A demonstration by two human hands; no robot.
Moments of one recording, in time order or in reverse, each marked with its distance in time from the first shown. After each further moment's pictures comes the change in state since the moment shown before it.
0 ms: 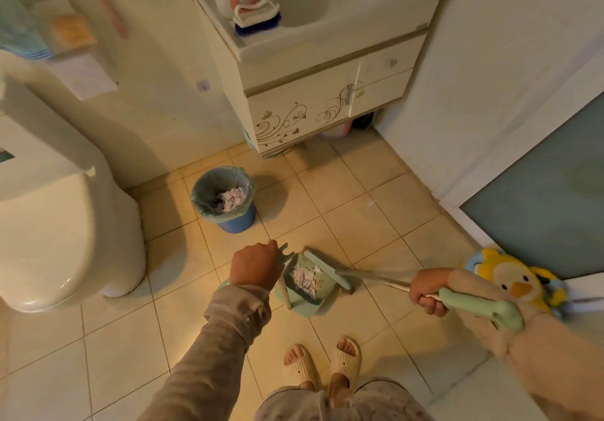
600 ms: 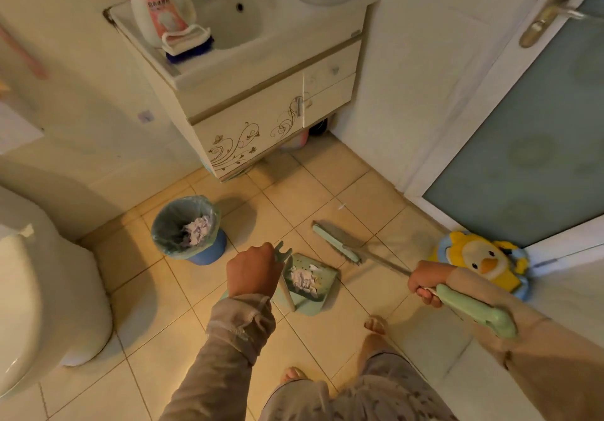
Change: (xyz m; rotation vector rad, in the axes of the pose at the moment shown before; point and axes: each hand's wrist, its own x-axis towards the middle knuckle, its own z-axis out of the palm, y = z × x) left_hand 0.043 0.045 -0.021 -0.079 0.079 0.067; right_hand -0.009 0.029 -0.030 0.230 0.192 -0.054
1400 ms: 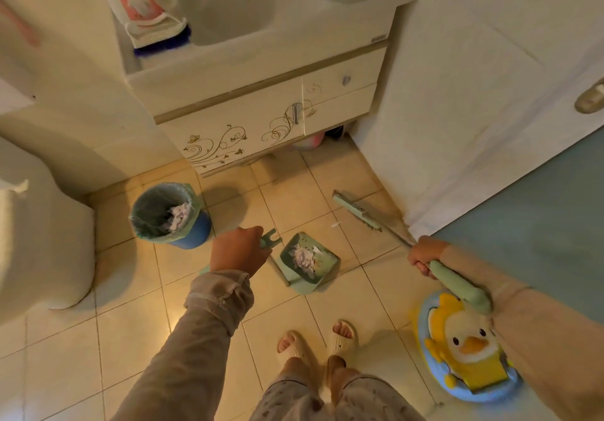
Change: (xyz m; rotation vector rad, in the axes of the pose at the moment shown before) left_hand 0.164 0.168 -0.031 -0.027 -0.028 -0.202; right_hand 0.104 -0.053 -0.275 -0.332 0.096 -0.095
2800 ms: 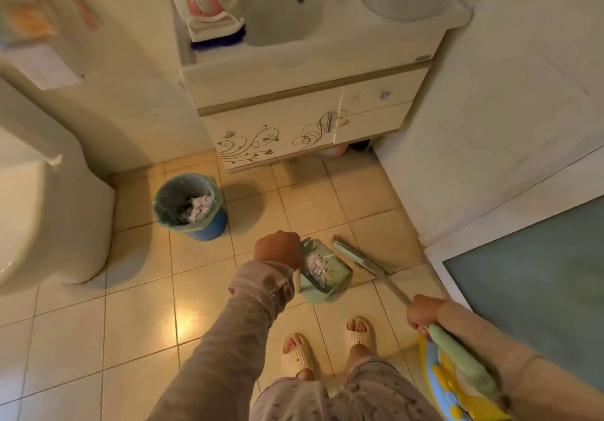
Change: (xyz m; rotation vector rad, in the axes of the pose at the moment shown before) left_hand 0.002 -0.005 -0.013 -0.138 -0.262 -0.046; right_hand -0.009 -0.019 0.075 -0.333 -0.192 -0.016
